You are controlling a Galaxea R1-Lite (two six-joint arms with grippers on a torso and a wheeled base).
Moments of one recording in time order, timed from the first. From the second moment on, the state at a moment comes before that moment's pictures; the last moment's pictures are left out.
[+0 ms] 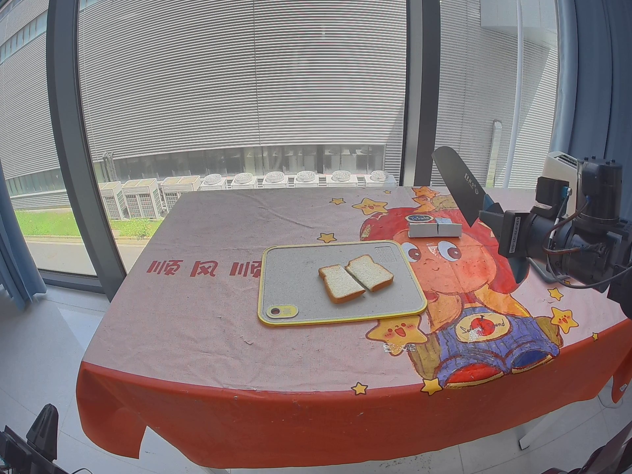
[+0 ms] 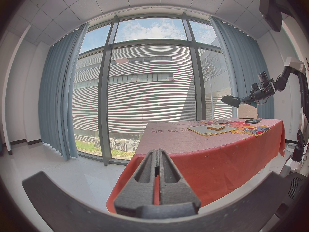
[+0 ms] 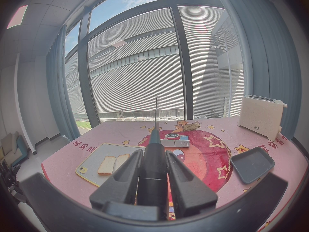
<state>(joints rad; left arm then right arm) 0.00 0.02 -0.02 0.00 -0.02 0.01 0.38 1.55 -0.80 -0.46 -0.11 0.17</state>
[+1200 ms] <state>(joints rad) 0.00 0.02 -0.02 0.00 -0.02 0.01 0.32 1.58 -0.82 -0.46 -0.08 0.18</state>
